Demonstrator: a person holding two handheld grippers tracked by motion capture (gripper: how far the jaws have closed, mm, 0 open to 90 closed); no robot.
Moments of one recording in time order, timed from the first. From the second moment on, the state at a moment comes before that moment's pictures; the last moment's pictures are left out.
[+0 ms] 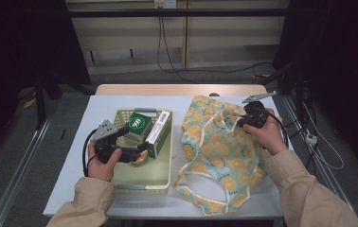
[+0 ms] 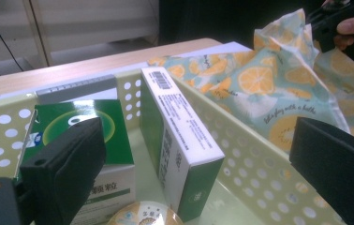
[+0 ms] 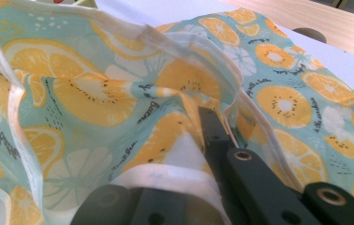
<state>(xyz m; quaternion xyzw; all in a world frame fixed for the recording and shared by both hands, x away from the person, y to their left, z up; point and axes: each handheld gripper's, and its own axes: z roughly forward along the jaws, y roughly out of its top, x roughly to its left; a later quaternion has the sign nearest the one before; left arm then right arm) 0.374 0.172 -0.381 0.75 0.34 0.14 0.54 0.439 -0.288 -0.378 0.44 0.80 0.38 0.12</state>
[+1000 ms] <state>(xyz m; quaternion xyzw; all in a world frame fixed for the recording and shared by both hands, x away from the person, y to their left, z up) 0.388 0.171 -0.413 0.81 0.34 0.12 0.46 0.447 -0.270 -0.380 0.44 0.81 0.37 0.11</state>
